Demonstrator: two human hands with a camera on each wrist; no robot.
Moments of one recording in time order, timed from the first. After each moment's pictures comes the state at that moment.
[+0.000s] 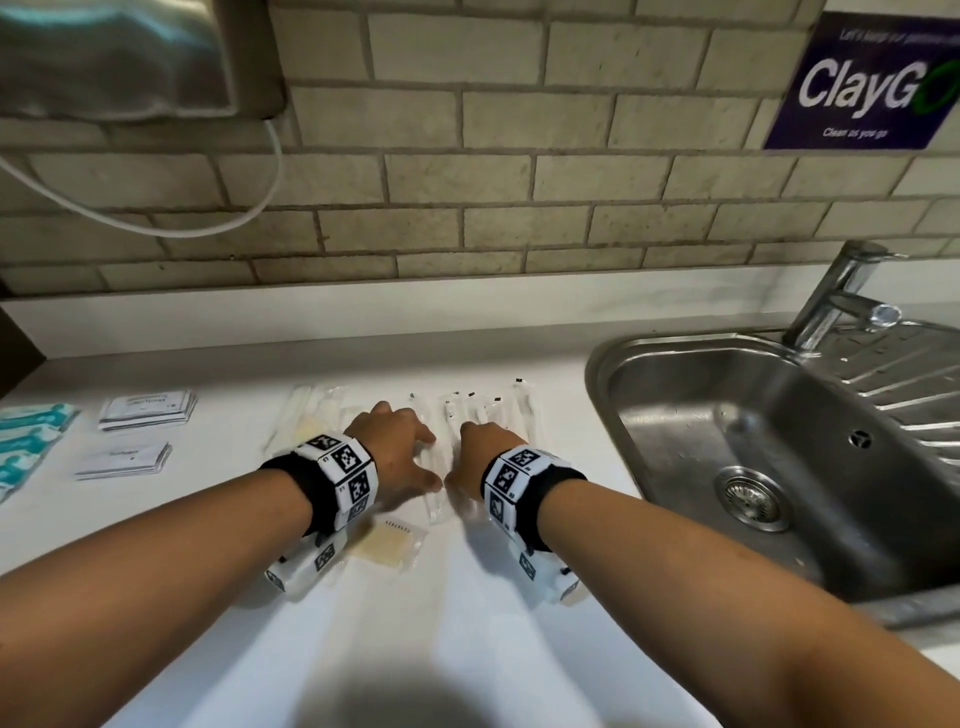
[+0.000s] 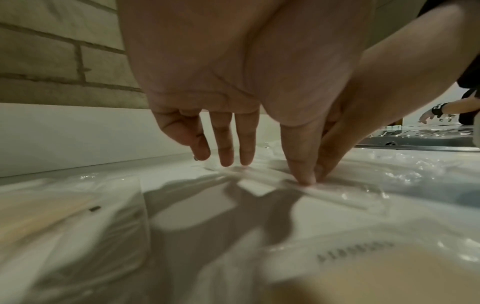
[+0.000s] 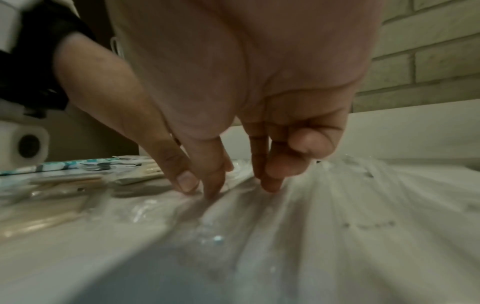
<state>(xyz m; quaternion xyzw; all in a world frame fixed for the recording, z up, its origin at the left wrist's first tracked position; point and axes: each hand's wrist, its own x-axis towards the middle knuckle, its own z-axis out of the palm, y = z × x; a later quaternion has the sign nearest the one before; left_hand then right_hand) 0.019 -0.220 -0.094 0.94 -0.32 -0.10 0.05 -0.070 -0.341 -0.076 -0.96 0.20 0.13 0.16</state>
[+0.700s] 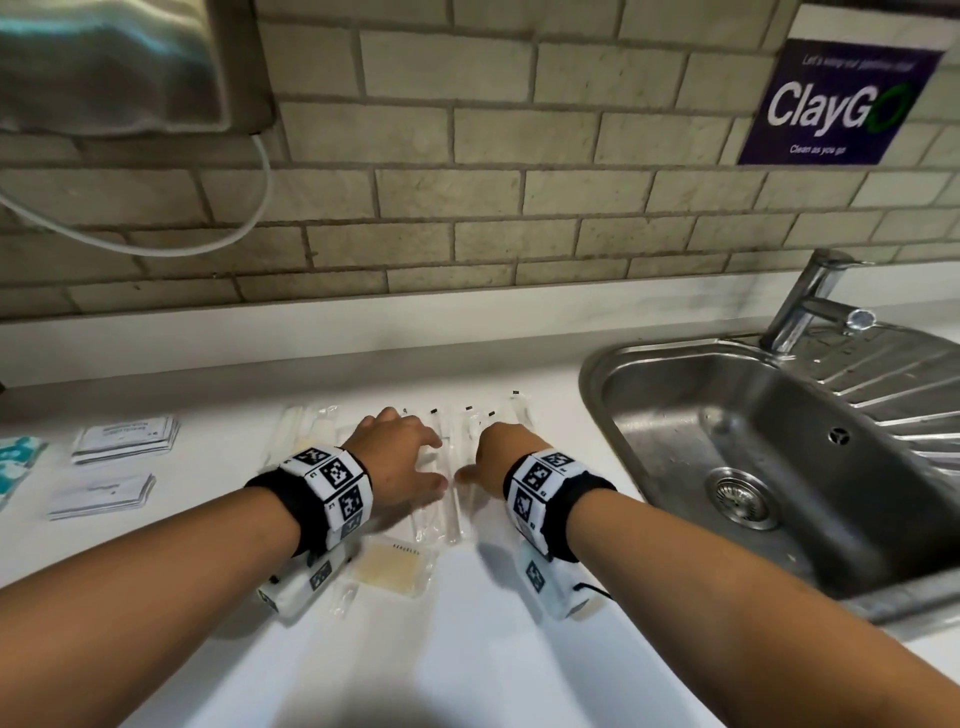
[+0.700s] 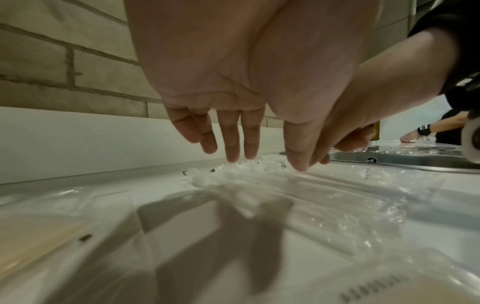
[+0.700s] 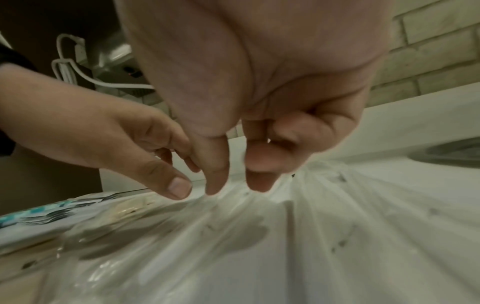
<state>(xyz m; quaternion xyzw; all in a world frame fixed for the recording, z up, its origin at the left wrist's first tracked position) 0.025 -0.216 -0.072 0.90 -0.43 -0.09 0.05 -0.059 -0.352 -0.073 -0.95 0.25 0.11 0.17</state>
